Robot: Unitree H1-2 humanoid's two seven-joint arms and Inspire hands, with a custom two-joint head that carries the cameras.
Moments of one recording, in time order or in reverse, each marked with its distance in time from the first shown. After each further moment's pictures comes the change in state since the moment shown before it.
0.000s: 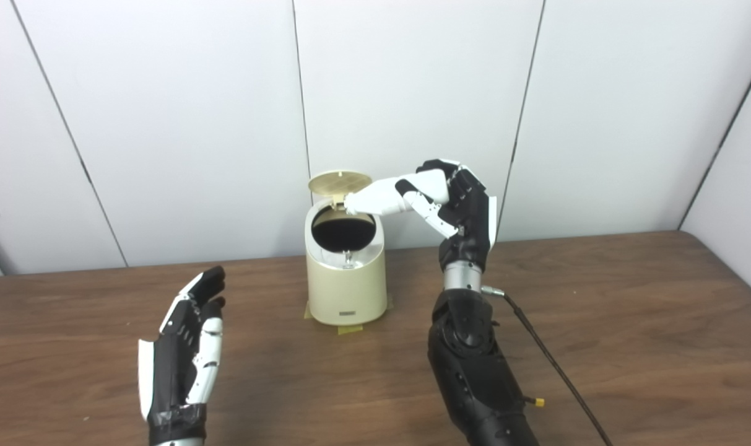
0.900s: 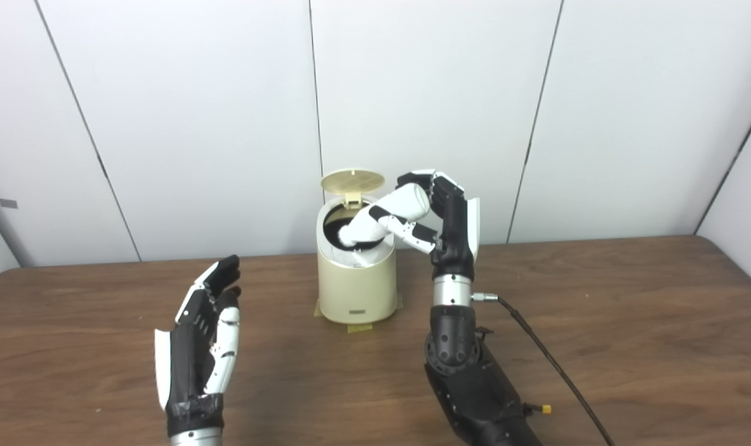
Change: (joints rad) left arm -0.002 -0.028 -0.017 -0.028 0.030 0.000 0.035; right arm -0.012 -0.050 0.189 0.166 -0.359 -0.108 -0.251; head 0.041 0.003
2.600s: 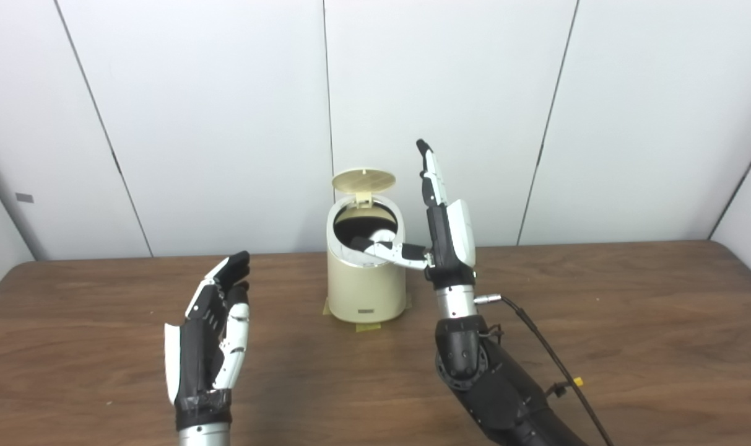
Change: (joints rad) left arm 0.000 0.004 0.000 -0.003 0.000 0.000 0.000; right arm -0.012 -0.129 0.290 0.017 -0.098 -0.007 -0.141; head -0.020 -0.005
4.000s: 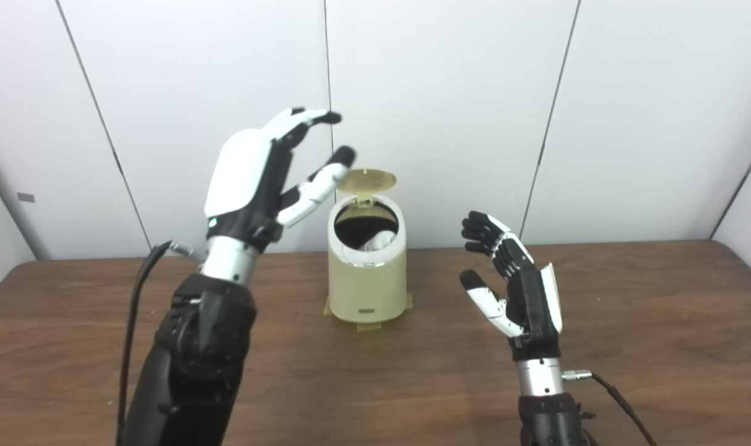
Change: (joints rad) left arm -0.579 0.244 -0.227 -0.071 0.582 0.481 -0.356; right arm 0.394 -0.120 -0.107 -0.508 0.326 -0.002 0.329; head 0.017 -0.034
